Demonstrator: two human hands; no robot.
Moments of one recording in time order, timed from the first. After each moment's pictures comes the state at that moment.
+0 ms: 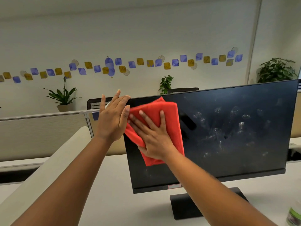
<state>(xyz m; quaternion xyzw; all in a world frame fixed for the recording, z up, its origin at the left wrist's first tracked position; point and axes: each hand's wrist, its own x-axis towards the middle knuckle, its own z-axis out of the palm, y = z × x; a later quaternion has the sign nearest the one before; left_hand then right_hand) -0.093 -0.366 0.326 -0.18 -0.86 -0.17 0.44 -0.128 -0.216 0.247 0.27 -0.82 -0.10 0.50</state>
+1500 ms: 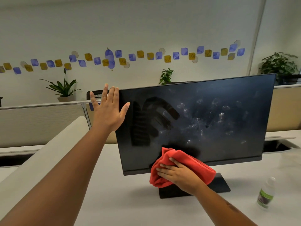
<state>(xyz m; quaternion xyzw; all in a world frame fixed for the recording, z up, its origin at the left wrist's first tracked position) -0.086 -0.346 0.315 -0.02 -0.92 0.01 0.38 -0.069 -0.087 0.105 0.43 -0.81 -0.28 0.28</state>
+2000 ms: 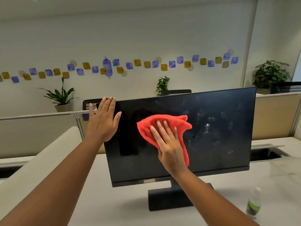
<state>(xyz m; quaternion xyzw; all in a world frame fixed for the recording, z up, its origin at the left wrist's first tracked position) -0.087 -0.324 0.323 -0.06 -0.92 -0.02 0.38 -0.067 -0.106 0.222 0.23 -0.78 0.17 0.55</state>
